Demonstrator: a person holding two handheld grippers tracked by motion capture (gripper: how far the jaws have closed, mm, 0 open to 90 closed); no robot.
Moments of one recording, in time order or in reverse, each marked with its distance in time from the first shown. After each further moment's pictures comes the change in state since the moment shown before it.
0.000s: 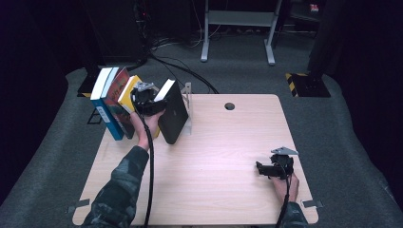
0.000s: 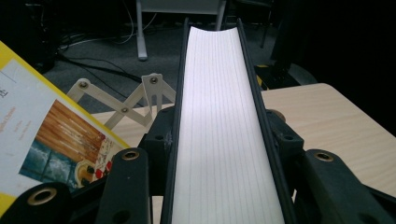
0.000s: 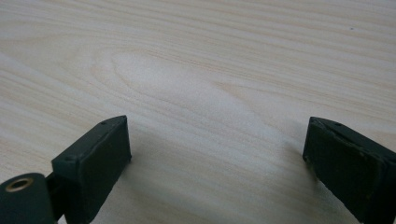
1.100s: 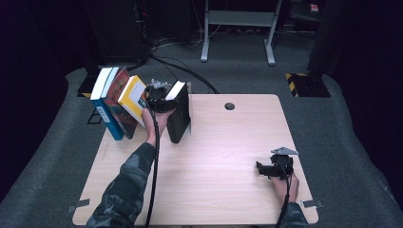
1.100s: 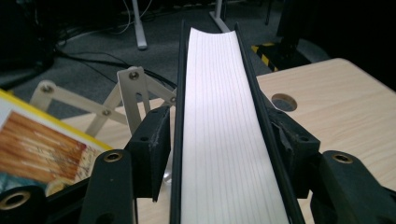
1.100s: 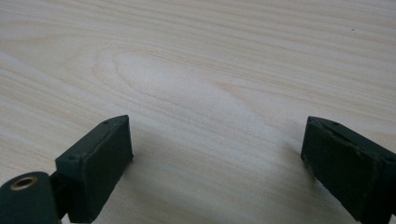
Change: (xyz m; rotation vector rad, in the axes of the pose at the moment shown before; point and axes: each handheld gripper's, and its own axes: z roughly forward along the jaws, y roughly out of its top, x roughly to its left) left arm -0.014 0.002 0.038 0.071 0.019 0.112; right arm 0.000 0.000 0.000 -0.006 0.001 0.002
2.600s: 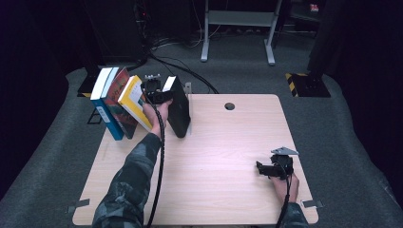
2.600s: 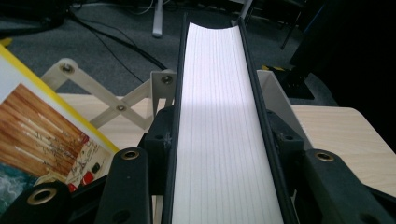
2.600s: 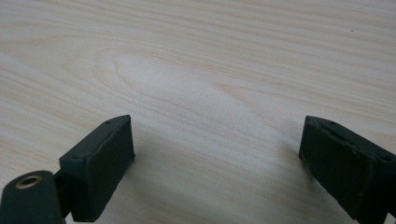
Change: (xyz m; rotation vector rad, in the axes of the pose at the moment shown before) left arm 0.028 0.004 0.027 0.007 0.038 -0.317; right arm 0.000 0.000 0.000 -0.005 0.000 0.002
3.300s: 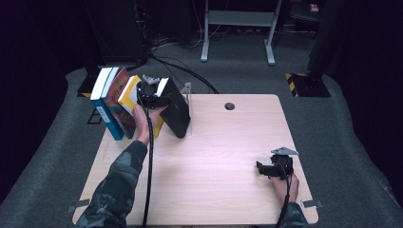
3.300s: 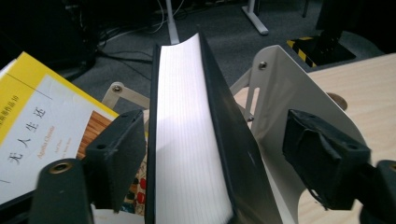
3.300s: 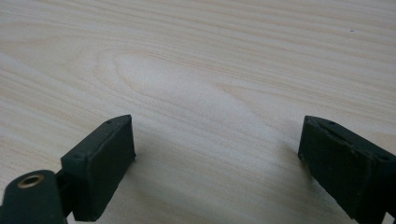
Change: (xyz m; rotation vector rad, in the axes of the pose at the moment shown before) left arm -0.004 -0.003 -0.041 -0.001 0.088 0.355; right arm 0.000 0.000 0.000 -0.002 0.002 0.000
